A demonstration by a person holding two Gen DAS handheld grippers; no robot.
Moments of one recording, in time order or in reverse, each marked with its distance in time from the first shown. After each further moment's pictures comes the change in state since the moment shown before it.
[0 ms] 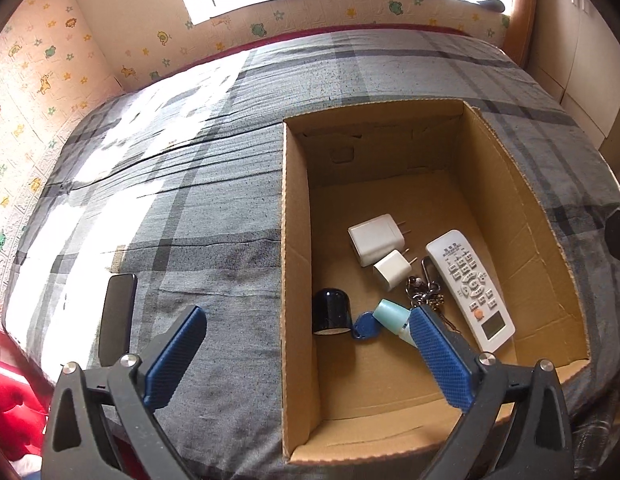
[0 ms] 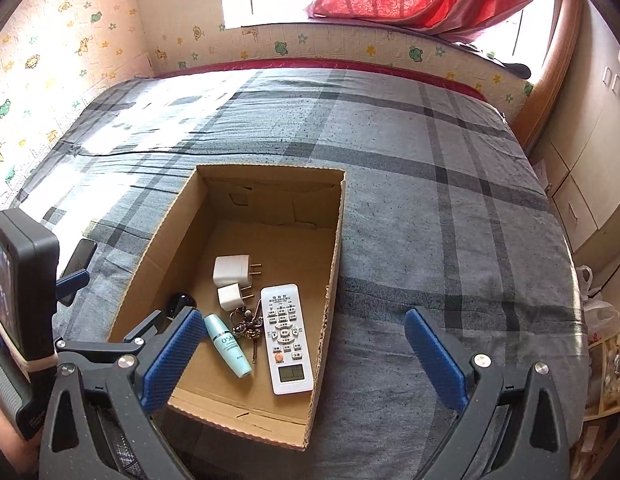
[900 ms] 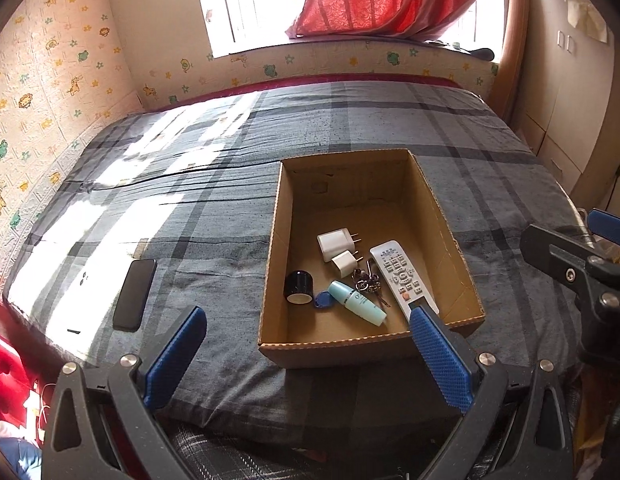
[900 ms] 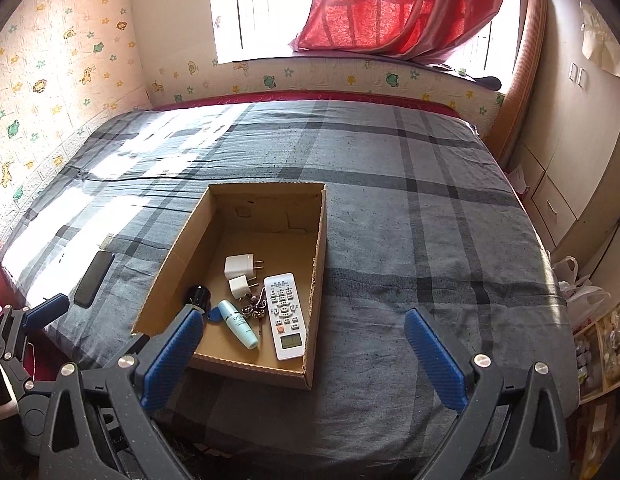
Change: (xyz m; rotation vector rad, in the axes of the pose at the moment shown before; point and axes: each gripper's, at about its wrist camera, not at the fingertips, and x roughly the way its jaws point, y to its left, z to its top) left arm -0.114 -0.018 -0.051 -0.081 -0.140 -0.038; right arm -0.085 -0.003 -0.052 0.043 -0.110 -0.029
